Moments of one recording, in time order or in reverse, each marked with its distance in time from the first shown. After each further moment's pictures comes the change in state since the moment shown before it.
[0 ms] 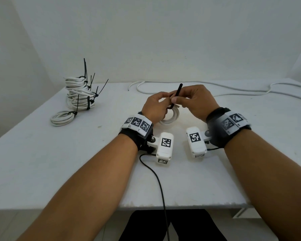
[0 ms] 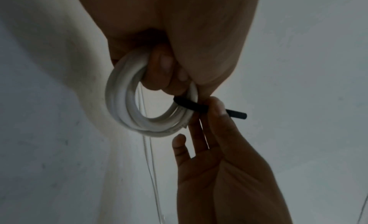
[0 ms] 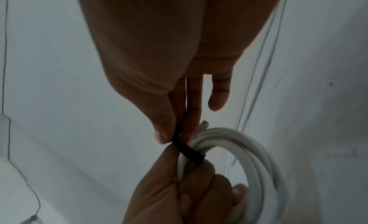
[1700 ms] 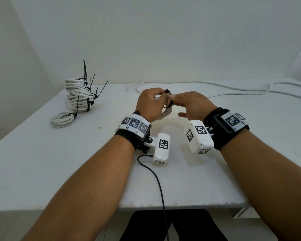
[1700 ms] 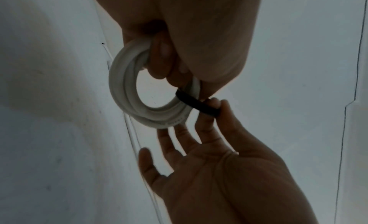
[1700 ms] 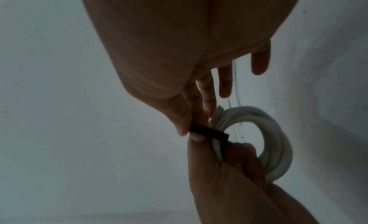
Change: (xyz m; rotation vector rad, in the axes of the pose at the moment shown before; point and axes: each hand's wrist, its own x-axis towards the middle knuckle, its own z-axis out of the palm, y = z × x) left_hand 0.000 0.008 -0.010 0.178 0.107 0.286; right_hand -0.003 -0.014 0.009 0.354 -0.127 0.395
